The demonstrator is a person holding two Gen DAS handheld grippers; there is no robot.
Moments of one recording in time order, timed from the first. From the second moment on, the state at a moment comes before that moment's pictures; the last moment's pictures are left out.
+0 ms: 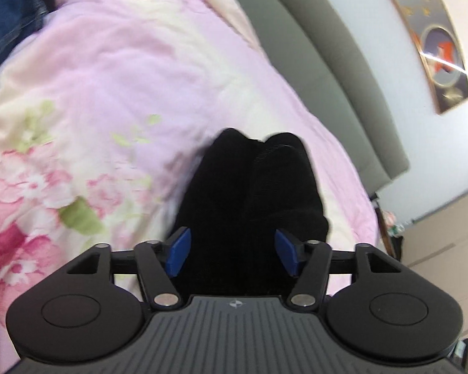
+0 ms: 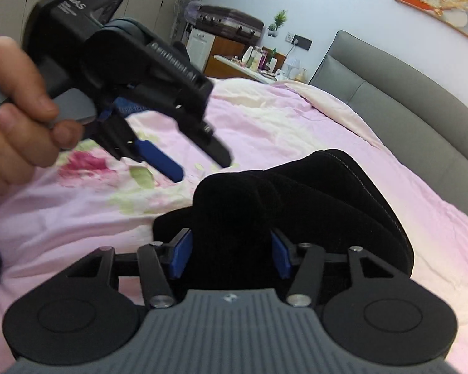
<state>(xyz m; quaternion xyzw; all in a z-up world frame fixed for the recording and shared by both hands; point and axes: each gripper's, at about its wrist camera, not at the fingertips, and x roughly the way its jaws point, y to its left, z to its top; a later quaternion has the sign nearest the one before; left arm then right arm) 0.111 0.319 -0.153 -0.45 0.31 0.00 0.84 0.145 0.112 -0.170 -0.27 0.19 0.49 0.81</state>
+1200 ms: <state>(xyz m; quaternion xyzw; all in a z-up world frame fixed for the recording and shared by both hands) 0.099 0.300 -0.184 -0.42 0.37 -0.01 0.83 0.251 0.058 -0.098 -0.10 0.25 0.44 0.85</state>
